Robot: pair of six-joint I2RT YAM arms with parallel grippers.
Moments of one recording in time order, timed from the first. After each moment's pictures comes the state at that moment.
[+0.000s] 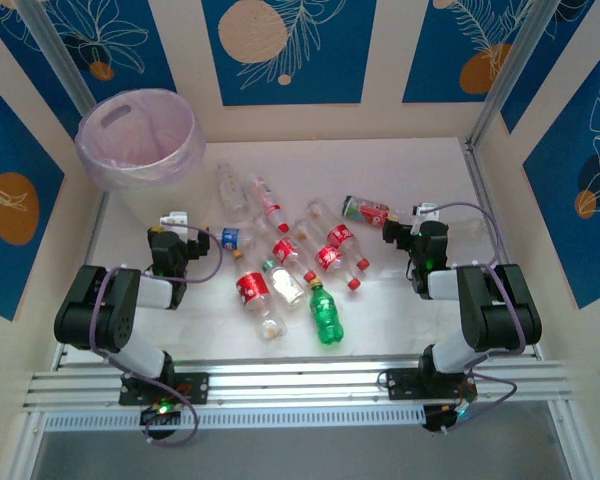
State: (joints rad) left arm -0.10 1.57 0.36 0.87 -0.20 0.05; right arm 0.03 1.52 0.40 0.74 0.06 0.12
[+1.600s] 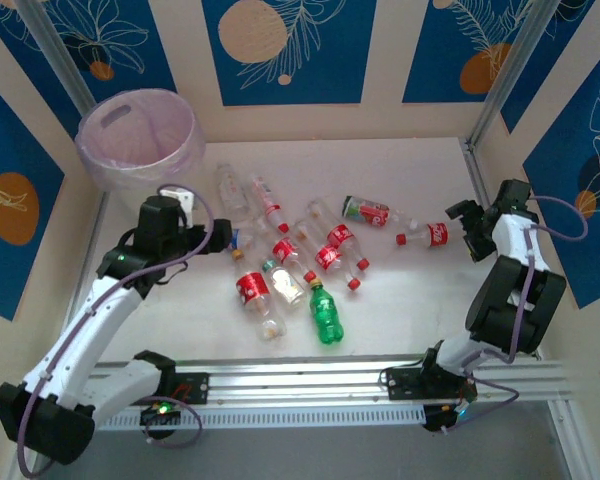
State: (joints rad) left arm -0.38 0.99 0.97 -0.63 0.00 -0.31; right arm -0.45 1.57 1.09 -0.65 -0.28 0.67
